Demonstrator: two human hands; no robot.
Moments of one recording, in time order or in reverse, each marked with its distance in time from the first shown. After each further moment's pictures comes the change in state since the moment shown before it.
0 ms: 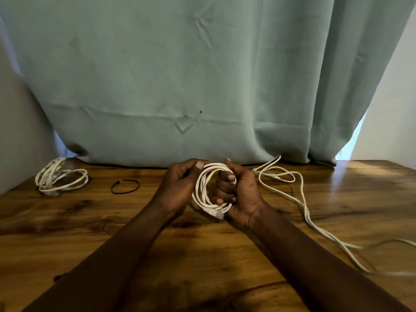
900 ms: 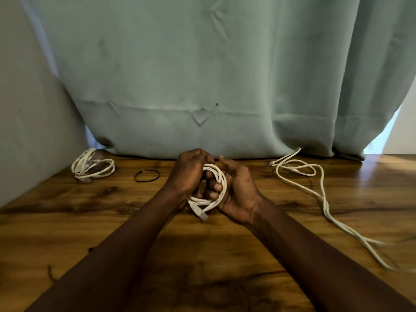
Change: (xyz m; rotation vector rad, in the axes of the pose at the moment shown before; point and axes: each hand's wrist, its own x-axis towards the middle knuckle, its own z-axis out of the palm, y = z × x) left_hand -0.010 0.032 0.000 0.108 0.188 -0.259; right_hand -0.007 0.022 0.027 -0.168 -0.115 0.142
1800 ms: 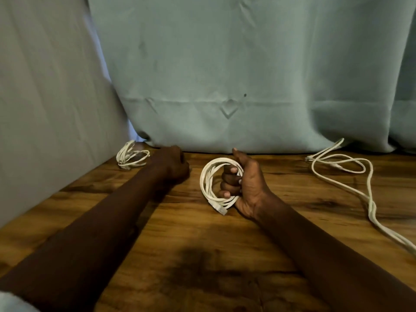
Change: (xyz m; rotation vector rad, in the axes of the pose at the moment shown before) left_hand 0.061 -0.028 -0.119 1.328 0.147 -0.047; right_hand 0.017 0.018 0.011 0.145 0.047 0.056
